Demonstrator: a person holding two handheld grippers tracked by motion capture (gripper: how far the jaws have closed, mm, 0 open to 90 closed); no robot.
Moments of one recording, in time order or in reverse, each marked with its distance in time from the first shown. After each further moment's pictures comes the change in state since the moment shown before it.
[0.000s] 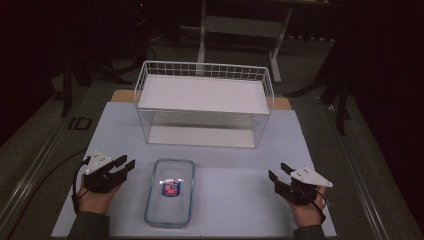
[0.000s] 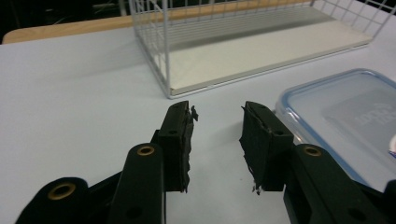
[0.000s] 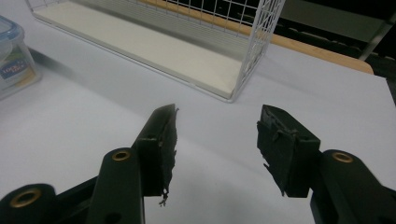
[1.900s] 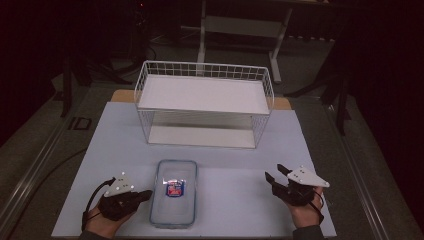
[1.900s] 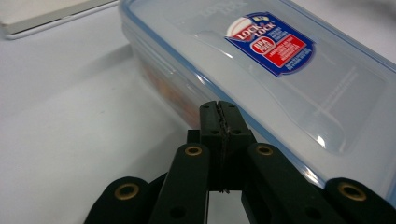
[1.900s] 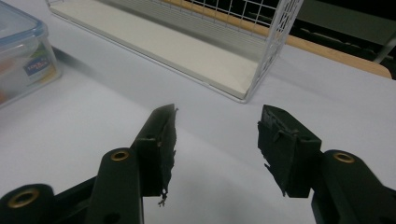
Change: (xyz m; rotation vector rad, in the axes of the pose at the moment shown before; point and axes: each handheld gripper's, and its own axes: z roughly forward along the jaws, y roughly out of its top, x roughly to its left) left arm -0.061 -0.023 -0.011 0.218 -0.313 0.128; right arm 0.006 0.001 0.001 0.007 0.039 -0.028
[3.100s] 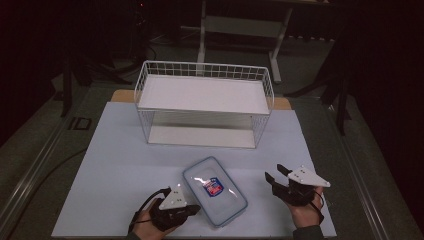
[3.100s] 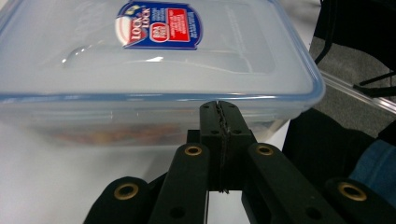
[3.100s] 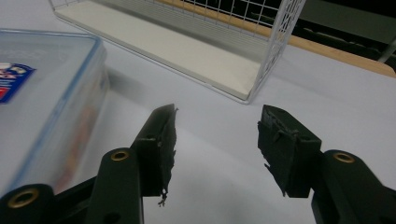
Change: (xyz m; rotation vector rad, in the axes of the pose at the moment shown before) left arm -0.087 0.039 0.068 0.004 -0.226 0.206; right arm 0.000 0.001 -0.001 -0.004 0.013 0.014
